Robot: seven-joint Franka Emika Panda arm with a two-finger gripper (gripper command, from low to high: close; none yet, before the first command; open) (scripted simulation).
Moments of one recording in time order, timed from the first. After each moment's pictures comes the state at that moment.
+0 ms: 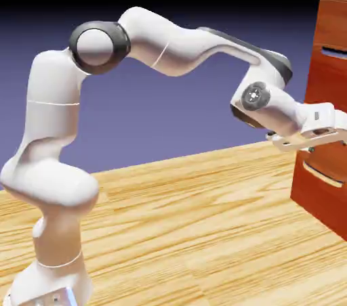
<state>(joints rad) 0.73 0.30 -0.95 -1.93 1.69 2.87 -1.53</state>
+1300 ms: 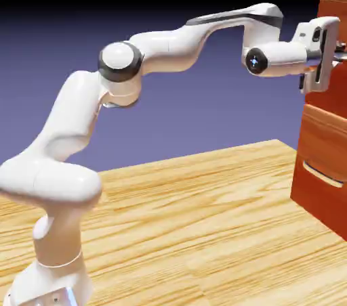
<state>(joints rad) 0.97 0.77 -1.35 -1.42 2.44 2.80 -2.48</state>
